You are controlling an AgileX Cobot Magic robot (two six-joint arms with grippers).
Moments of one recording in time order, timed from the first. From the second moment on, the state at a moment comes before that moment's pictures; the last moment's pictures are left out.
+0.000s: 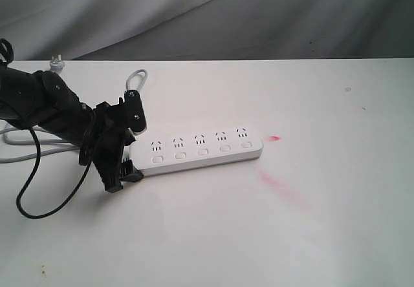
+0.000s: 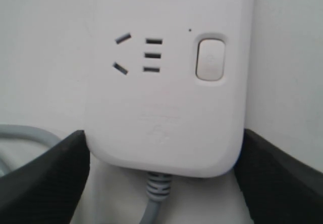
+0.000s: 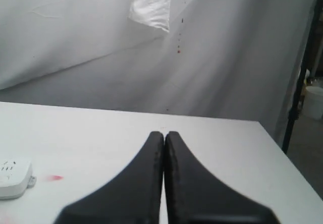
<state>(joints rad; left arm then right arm) -0.14 2.01 -1.09 -0.65 0.44 1.59 -0.10 0.09 -0.06 0.72 0.12 -0.83</state>
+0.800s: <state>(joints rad) -0.14 2.01 -1.09 -0.65 0.44 1.59 -0.10 0.09 0.00 0.20 0.19 -0.21</state>
